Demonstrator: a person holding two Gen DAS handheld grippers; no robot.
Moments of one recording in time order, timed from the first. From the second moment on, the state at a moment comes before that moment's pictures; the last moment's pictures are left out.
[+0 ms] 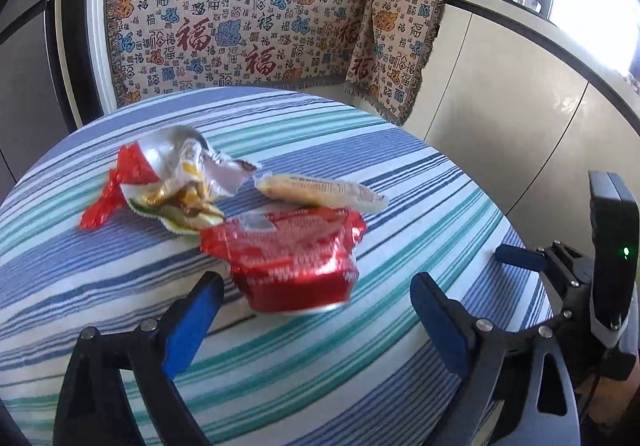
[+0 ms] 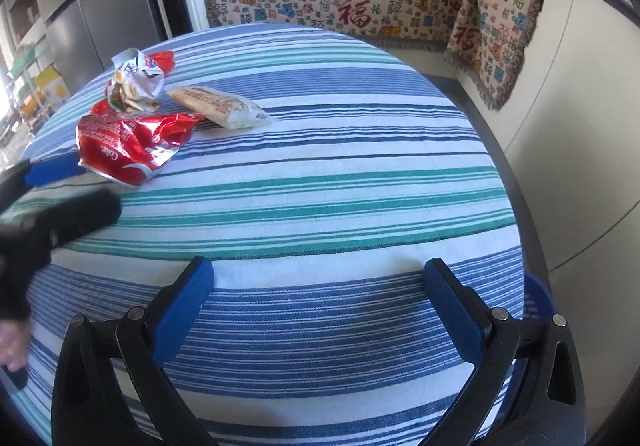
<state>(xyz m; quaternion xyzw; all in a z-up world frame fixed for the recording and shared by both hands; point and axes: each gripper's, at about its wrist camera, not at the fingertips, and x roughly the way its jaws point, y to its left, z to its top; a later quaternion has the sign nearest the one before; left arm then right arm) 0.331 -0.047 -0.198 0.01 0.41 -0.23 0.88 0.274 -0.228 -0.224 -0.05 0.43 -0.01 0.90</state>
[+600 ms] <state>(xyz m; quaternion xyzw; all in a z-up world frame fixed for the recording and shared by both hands) 0.269 0.047 -0.190 -0.01 0.42 -0.19 0.89 0.273 -0.229 -0.224 -0.05 0.43 0.00 0.90</state>
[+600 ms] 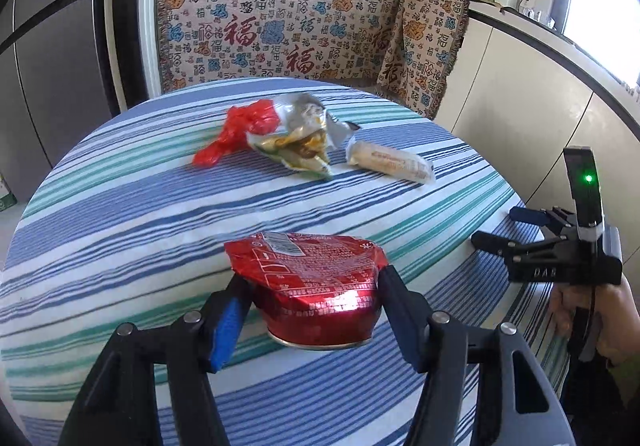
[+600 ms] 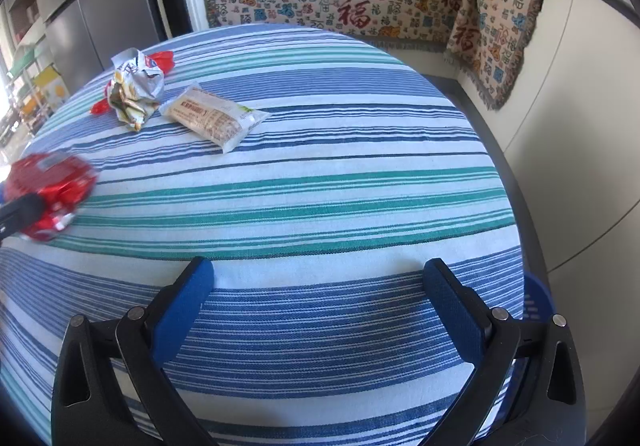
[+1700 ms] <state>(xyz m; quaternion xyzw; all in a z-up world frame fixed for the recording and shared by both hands) 0.256 0.042 -0.222 0.07 0.45 -0.15 0.88 0.391 -0.181 -0.213 -0.15 0.49 0.16 0.84</state>
